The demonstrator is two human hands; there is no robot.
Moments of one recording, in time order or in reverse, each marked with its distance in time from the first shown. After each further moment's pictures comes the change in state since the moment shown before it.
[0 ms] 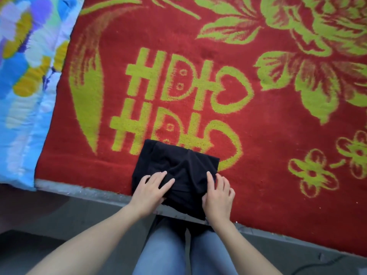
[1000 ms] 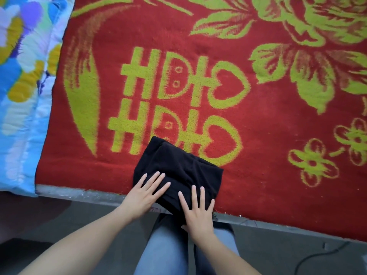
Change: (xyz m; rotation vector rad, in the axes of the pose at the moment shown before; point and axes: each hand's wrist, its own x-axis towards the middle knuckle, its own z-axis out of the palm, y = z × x) left_hand -0.022 -0.026 0.010 0.202 -0.175 0.142; right_hand -0.048 -0.038 0.031 -0.160 -0.435 -0.194
